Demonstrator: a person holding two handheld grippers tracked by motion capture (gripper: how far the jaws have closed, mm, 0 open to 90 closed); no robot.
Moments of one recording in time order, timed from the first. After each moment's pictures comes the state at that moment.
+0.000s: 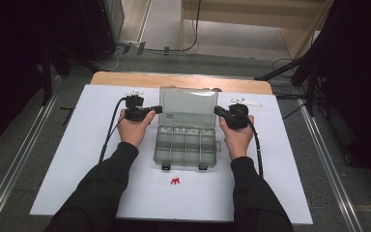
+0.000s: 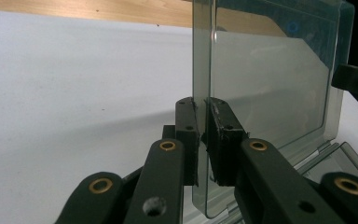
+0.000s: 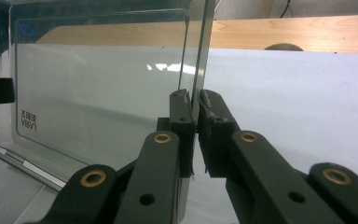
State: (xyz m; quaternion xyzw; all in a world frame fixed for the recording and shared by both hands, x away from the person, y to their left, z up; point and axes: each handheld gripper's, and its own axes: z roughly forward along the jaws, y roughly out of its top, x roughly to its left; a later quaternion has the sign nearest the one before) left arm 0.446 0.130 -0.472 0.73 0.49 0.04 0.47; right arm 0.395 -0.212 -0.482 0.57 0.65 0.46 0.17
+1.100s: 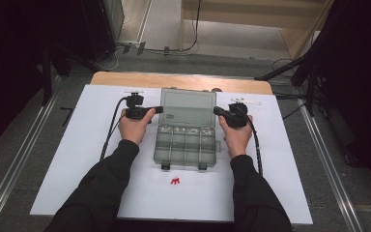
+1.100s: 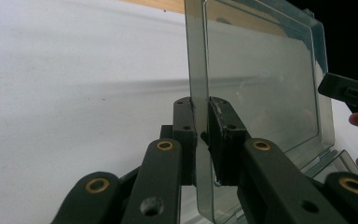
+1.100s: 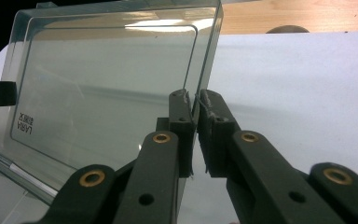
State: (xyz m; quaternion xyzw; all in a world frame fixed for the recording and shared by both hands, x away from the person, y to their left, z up) left arm 0.459 0.132 -0.482 0.72 0.52 -0.01 0.46; right arm 0.408 -0.216 -0.494 0.59 0.65 0.46 0.15
